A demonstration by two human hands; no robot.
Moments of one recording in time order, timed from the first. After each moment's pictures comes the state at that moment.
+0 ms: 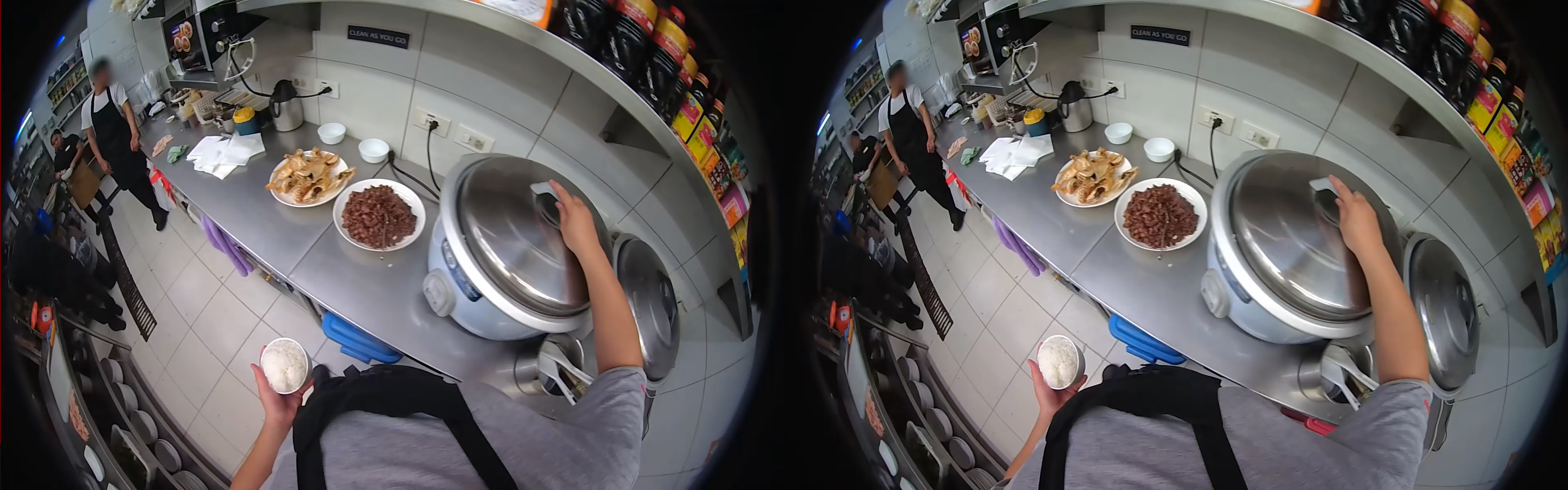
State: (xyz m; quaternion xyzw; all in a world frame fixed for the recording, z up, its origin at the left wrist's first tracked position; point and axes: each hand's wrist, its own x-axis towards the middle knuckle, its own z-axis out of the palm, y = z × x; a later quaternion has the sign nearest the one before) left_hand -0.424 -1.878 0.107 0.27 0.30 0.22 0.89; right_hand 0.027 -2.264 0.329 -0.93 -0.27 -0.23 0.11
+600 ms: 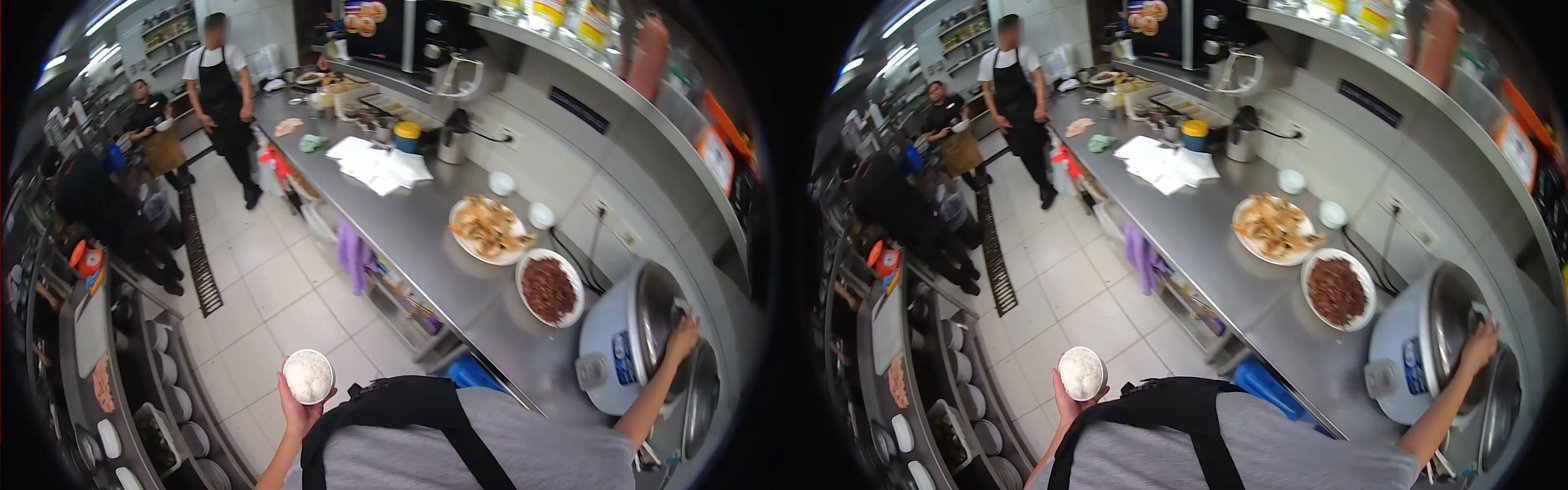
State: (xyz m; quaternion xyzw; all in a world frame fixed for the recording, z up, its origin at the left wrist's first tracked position) left_hand -0.546 -1.592 0.094 0.24 0.35 0.36 0.83; right_hand 0.050 -2.254 0.255 -0.88 0.06 -0.47 -0.08
